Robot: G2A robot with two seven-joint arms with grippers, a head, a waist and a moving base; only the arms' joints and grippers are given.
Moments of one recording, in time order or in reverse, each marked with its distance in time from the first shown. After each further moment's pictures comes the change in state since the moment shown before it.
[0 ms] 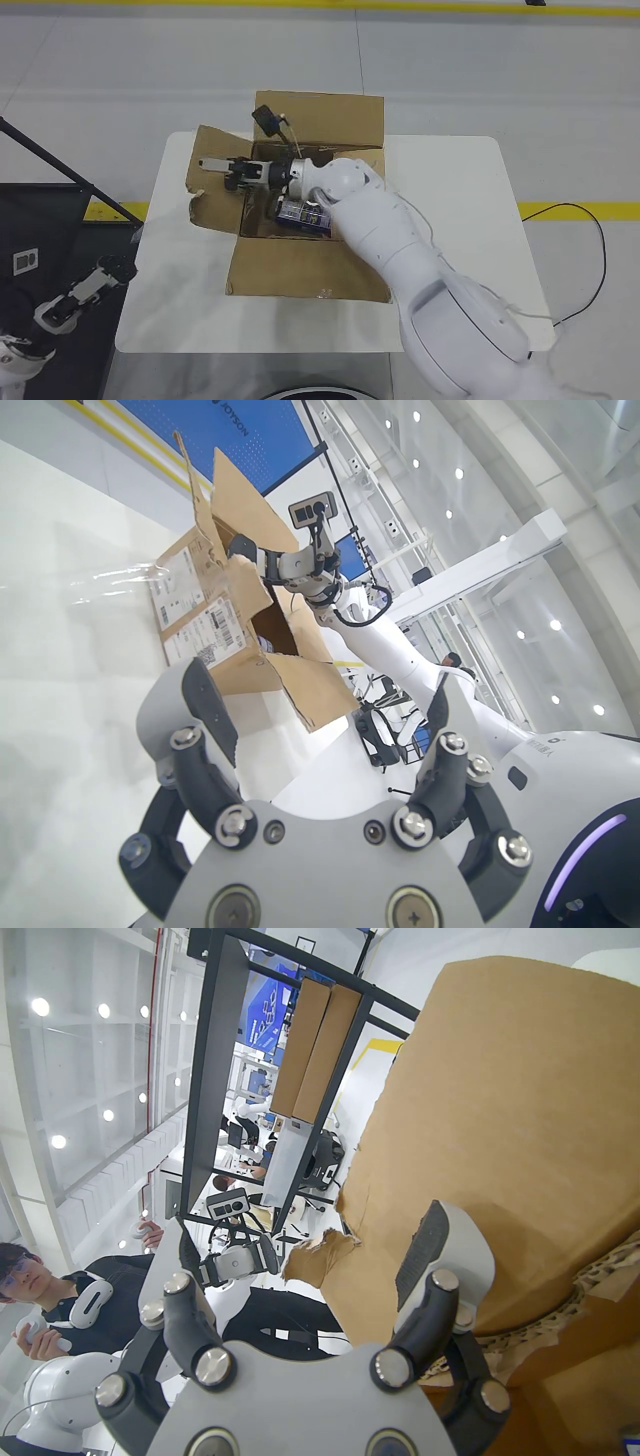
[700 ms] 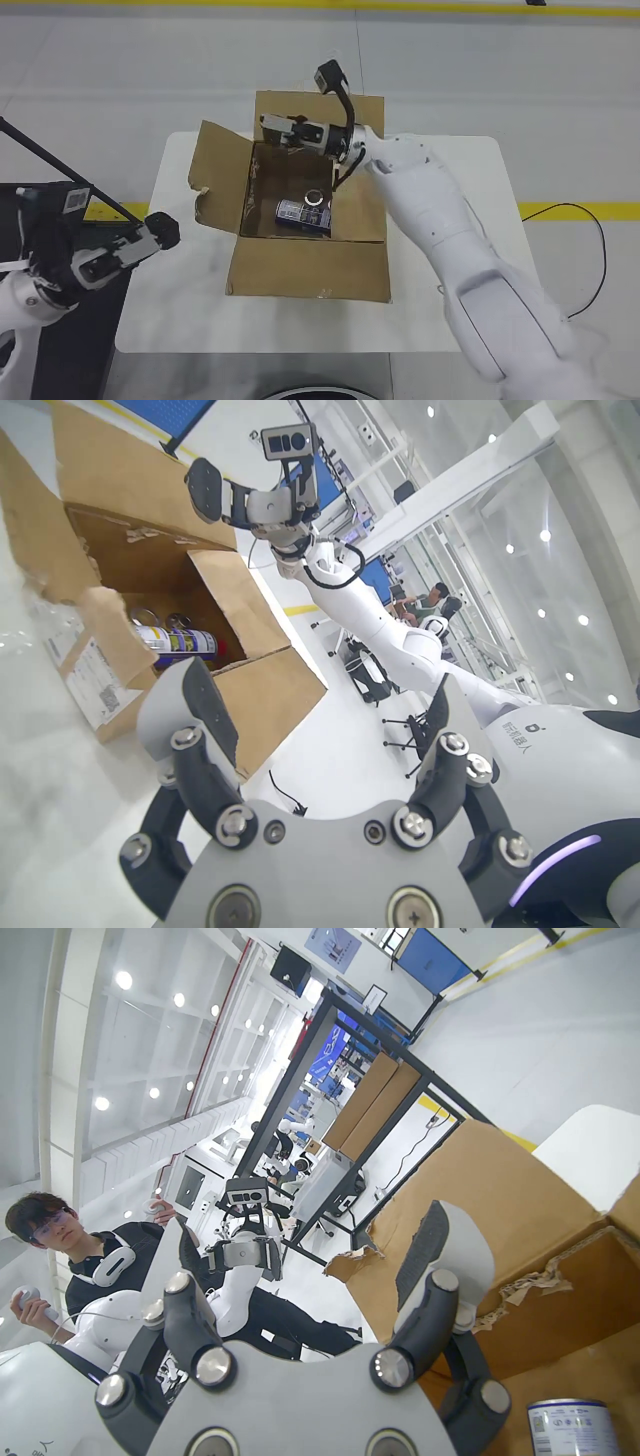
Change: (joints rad) left arm -0.406 0.060 0.165 -0.103 0.064 0.322 -0.213; right arm -0.031 0.227 0.207 -0.228 0.072 -0.137 0.163
